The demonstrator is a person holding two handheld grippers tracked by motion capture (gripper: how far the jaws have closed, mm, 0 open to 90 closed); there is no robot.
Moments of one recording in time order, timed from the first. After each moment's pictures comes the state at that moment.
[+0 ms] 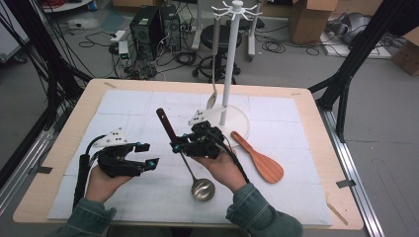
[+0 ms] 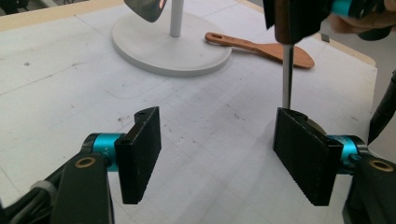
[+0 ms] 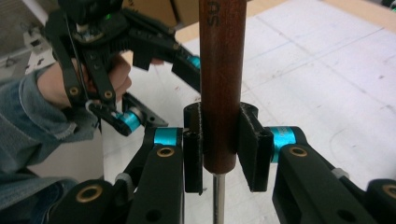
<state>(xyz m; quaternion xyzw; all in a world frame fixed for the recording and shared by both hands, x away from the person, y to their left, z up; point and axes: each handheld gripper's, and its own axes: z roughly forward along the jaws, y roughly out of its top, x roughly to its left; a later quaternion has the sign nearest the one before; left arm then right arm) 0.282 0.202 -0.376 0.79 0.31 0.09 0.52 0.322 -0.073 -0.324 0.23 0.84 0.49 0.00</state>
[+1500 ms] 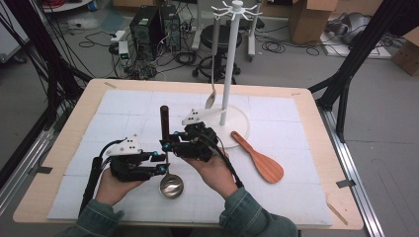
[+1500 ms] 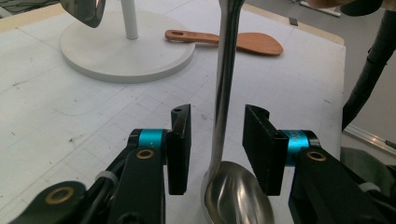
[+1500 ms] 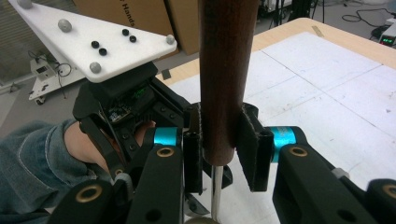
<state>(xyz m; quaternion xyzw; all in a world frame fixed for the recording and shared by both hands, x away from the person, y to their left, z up) 0.274 0.173 -0.380 0.81 0.25 0.07 0.53 0.302 -0.056 -0.309 0.23 0.82 0.53 0.02</state>
